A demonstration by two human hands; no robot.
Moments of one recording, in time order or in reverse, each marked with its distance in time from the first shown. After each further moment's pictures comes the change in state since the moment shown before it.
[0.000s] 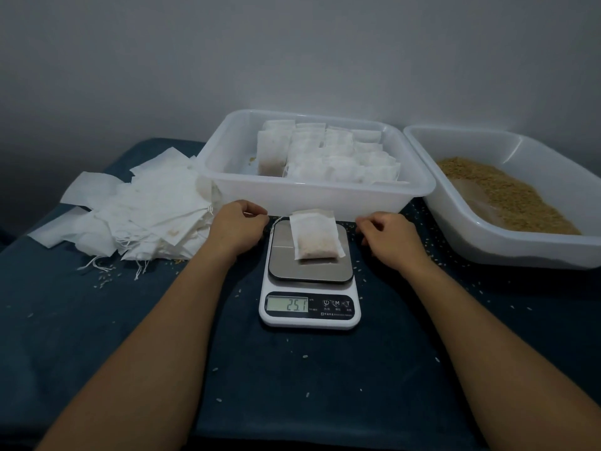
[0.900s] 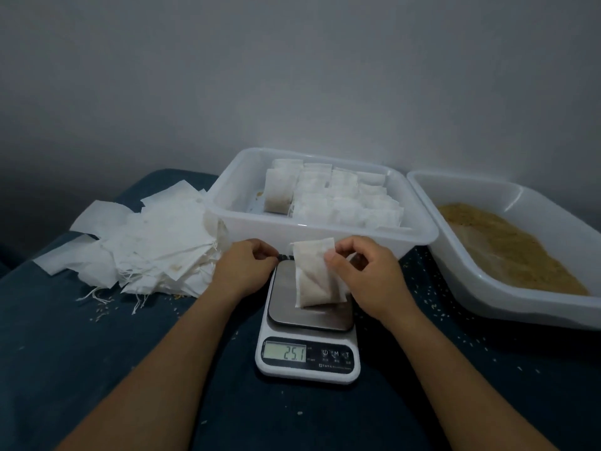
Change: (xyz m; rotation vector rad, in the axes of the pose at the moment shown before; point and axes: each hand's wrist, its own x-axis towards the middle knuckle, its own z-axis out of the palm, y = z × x) left_hand -0.003 -0.001 0.003 0.184 -0.030 0.105; right_hand -0.028 -0.058 0.003 0.314 0.010 -0.329
